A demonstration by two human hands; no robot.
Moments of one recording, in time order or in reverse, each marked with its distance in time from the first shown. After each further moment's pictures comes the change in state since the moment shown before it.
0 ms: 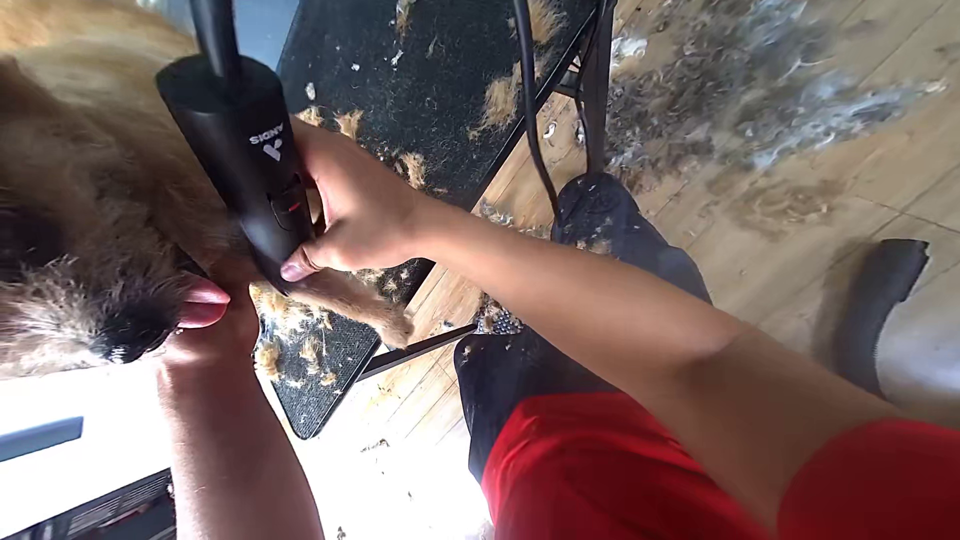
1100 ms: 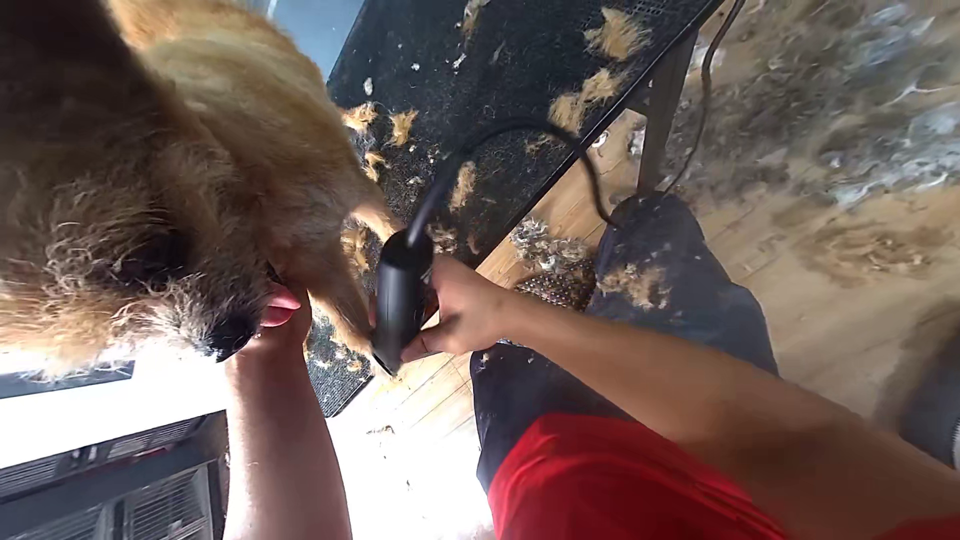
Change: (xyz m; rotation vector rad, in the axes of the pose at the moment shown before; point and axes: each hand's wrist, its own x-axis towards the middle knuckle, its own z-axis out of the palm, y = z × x) left_hand -0.018 0.002 0.010 -0.045 0.317 -0.005; right_hand -0.082 0.001 0.022 0.337 -0.212 0.312
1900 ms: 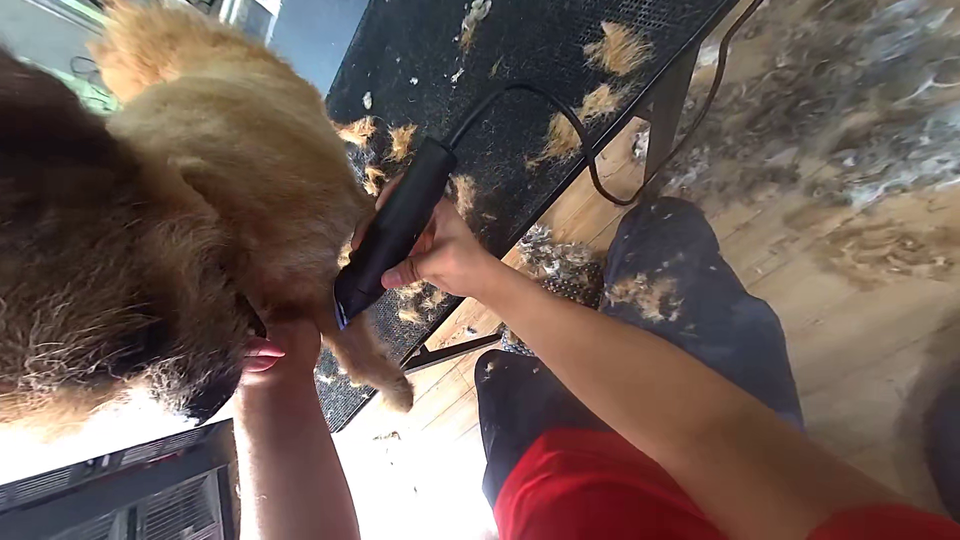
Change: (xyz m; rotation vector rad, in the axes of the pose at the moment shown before) left_hand -0.004 -0.001 0.013 -0.038 -0.110 -0.016; right_hand 0.053 0.043 -0.027 0.663 0.271 -0.234
